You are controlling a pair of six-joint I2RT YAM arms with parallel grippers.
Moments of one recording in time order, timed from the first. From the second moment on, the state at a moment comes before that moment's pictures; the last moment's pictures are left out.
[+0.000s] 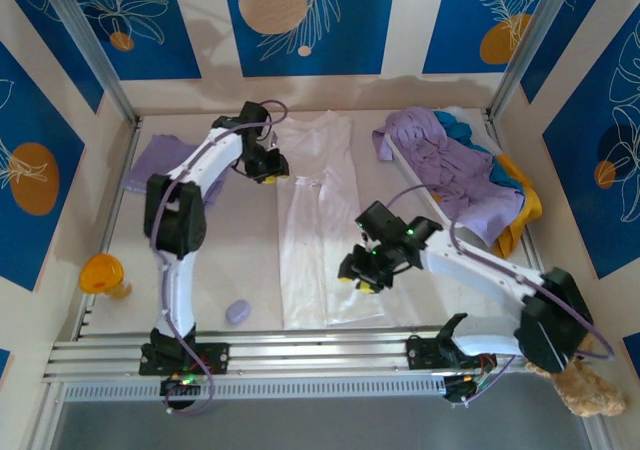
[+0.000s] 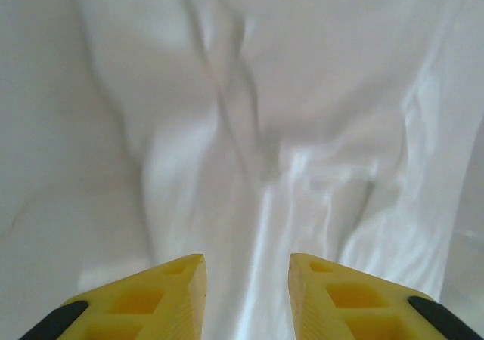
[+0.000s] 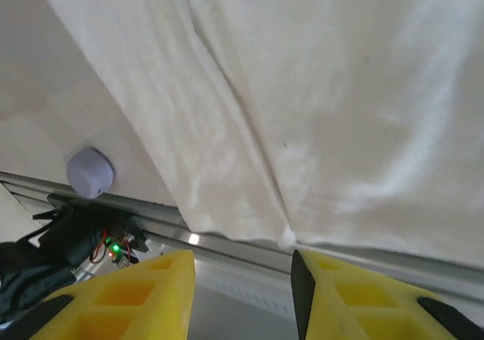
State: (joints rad) left arm -0.33 2.10 1.84 -0.99 0.34 -0.43; right arm 0.76 1.21 0.82 -0.87 -0.39 1.08
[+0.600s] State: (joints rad) left arm -0.74 1.26 0.83 -0.86 0.23 -0.66; right arm 0.69 1.08 0.57 -0.98 -0.24 1.01
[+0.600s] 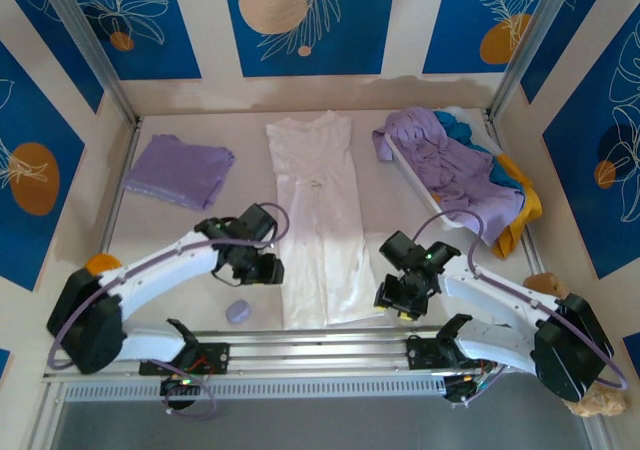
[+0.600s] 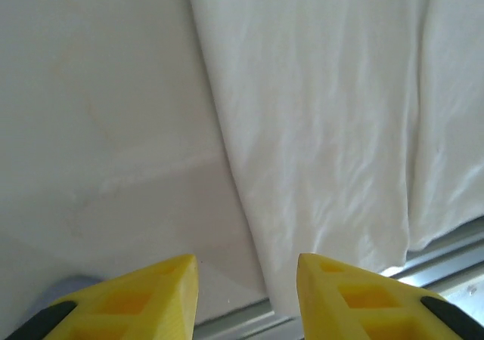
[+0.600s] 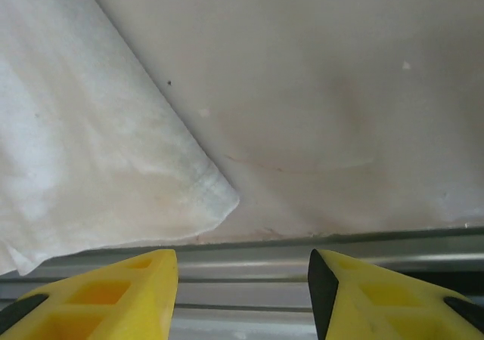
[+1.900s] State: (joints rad) left arm -1.12 1.20 0.57 -0.57 0.15 -1.17; right arm 0.69 1.26 0.59 -0.86 -0.33 0.85
